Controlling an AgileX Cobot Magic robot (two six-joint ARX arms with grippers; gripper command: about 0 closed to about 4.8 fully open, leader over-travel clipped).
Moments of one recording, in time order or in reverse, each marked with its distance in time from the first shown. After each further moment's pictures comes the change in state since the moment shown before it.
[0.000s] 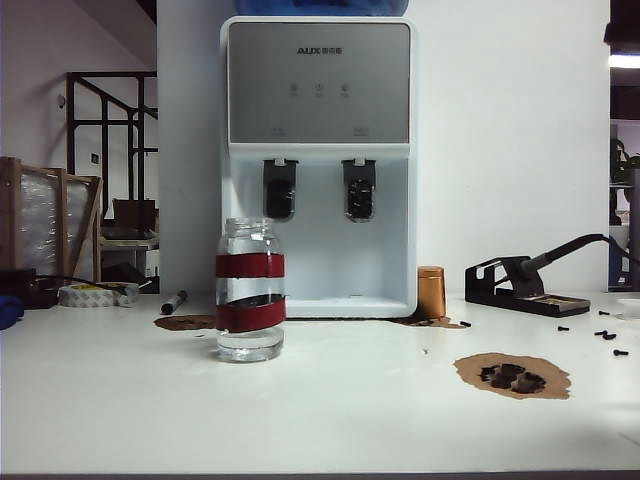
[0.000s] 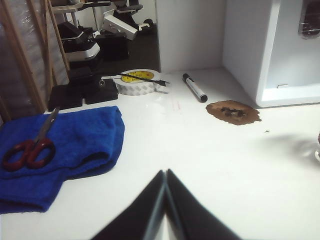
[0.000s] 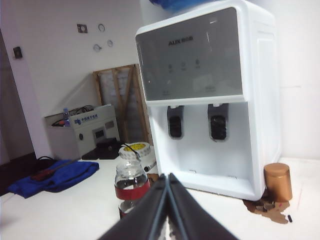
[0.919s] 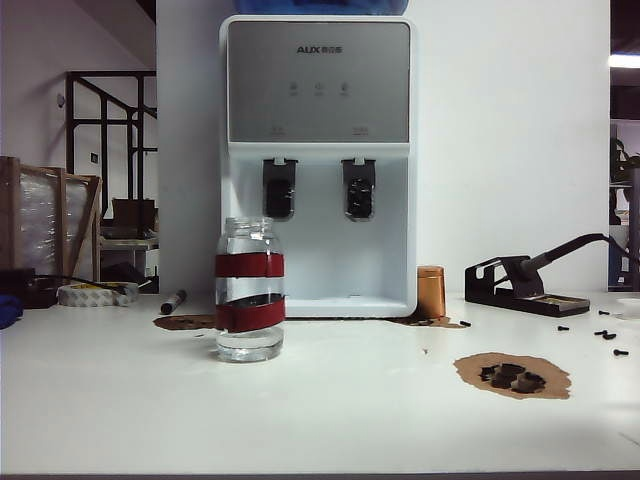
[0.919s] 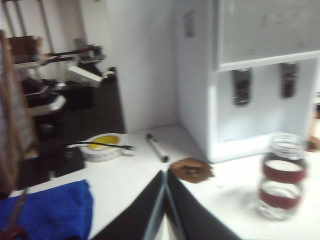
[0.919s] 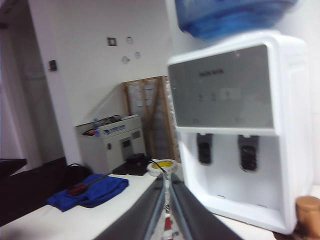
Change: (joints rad) left arm 0.001 0.008 0.220 -0.062 0.181 0.034; right arm 0.000 0.050 0.201 -0.112 -0.108 0.015
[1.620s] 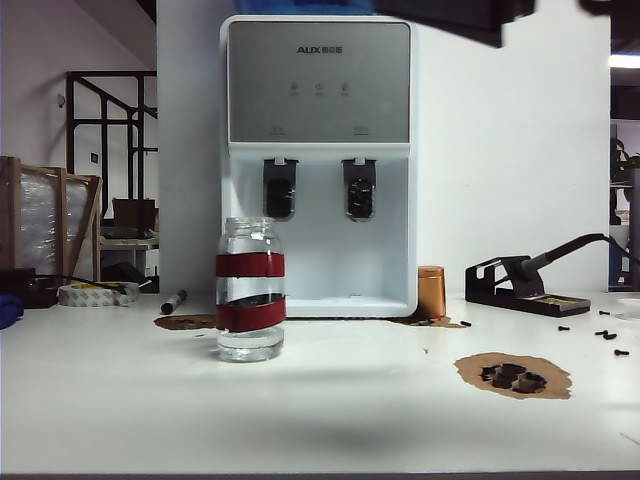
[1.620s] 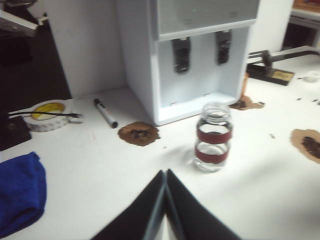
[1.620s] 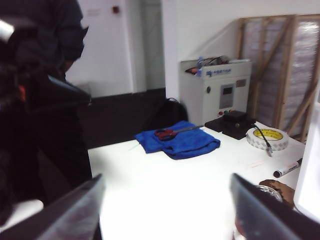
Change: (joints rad) left arm 0.000 0.154 0.334 -0.430 0.188 0.047; right arm 0.040 0.892 0.227 0.444 -0.434 -0.166
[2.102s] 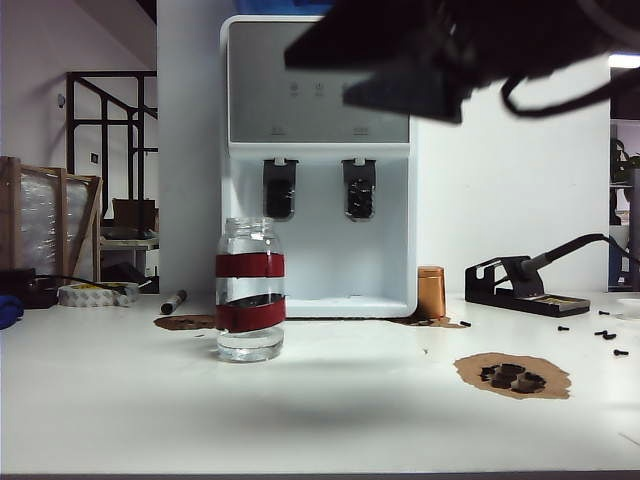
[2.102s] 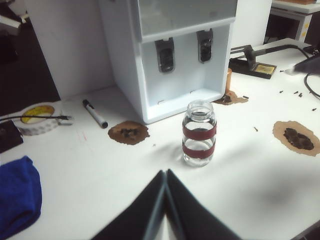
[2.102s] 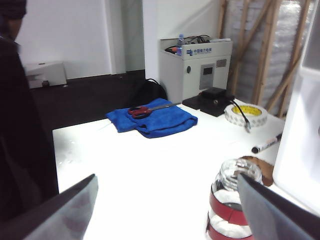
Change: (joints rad) left arm -0.001 0.026 0.098 -0.103 0.032 0.045; right arm 0.023 0.274 0.006 0.196 0.097 -0.040
